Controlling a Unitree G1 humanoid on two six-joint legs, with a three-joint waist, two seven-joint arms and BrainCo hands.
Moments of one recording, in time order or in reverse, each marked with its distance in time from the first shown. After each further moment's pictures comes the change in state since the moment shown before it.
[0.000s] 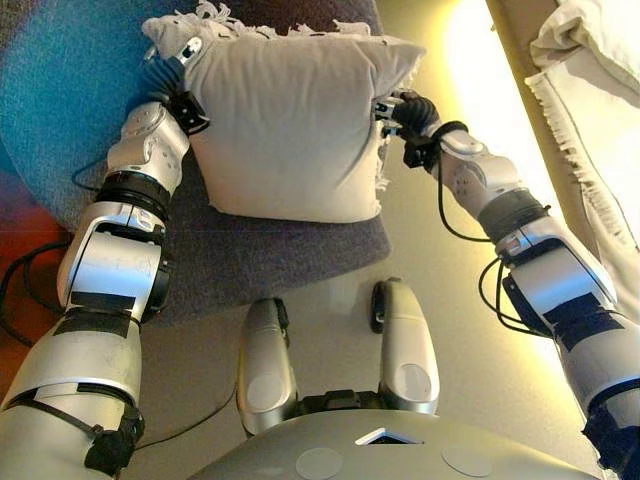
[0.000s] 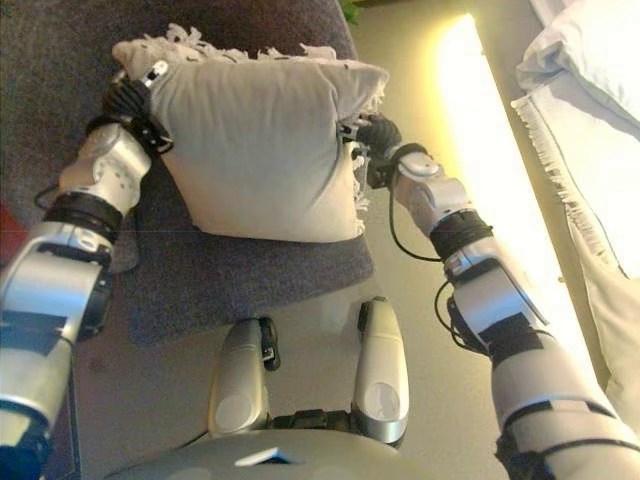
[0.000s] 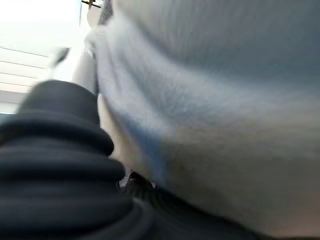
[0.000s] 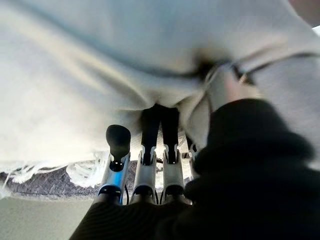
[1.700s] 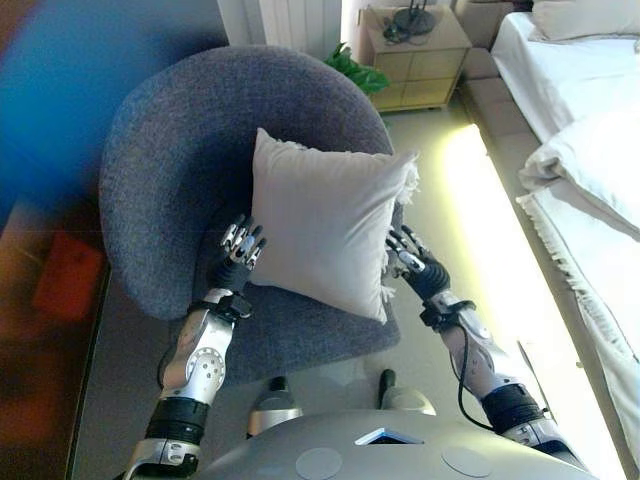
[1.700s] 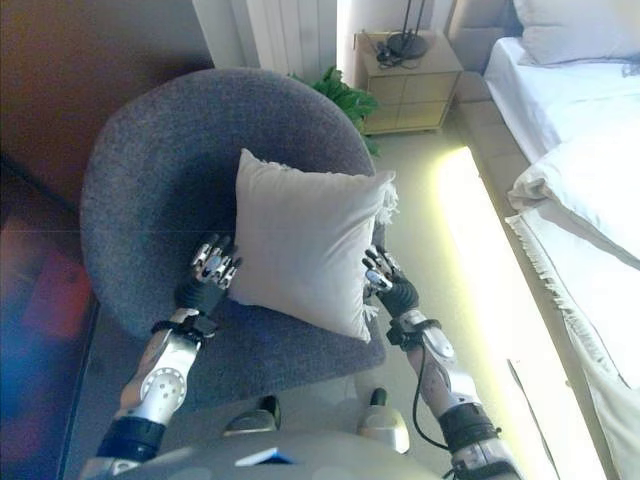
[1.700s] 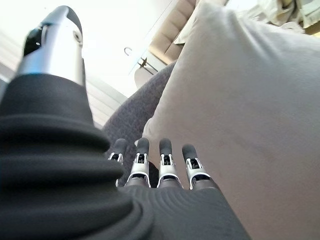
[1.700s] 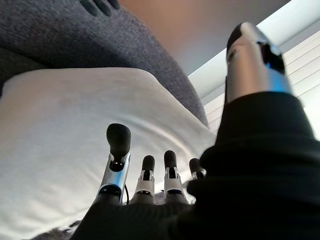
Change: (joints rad) left arm 1.199 -0.260 0.193 -0.929 0.045 -0.102 -0.337; right arm 1.063 0.126 -0.291 -0.538 -0.055 -0.240 0.213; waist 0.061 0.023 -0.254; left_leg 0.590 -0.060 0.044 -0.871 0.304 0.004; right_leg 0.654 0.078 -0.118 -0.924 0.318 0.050
